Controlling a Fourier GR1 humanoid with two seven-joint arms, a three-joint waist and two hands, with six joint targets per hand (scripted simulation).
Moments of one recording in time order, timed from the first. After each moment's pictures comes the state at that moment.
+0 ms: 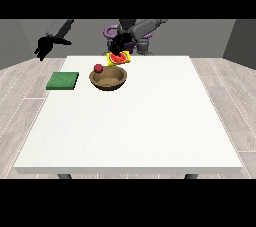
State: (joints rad) left arm -0.81 0.00 -0.76 -0.90 -1.41 0.27 0.45; right arm -0.52 -0.45 -0.35 -0.63 -0.19 0.33 -0.46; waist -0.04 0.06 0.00
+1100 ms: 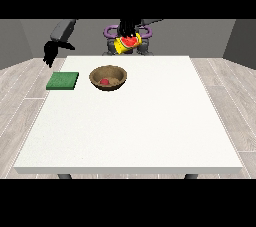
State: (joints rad) left arm -0.90 0.02 -0.58 -1.06 -1.44 0.09 0.31; right arm -0.49 -0.45 -0.37 -0.56 -0.22 0.34 -0.41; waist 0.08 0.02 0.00
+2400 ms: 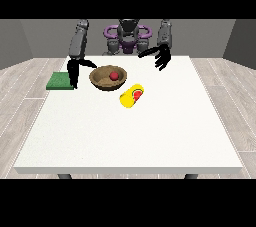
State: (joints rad) left arm -0.61 0.01 0.01 -1.12 -0.35 0.23 -0.23; right arm -0.62 -0.26 -0.30 -0.67 -0.22 0.18 -0.34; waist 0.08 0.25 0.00
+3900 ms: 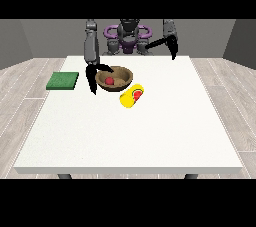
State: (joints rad) left arm -0.58 0.04 -0.02 -1.25 -0.29 0.11 -0.16; right arm -0.68 -0.14 -0.33 -0.50 -0.28 0.08 -0.42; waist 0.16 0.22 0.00
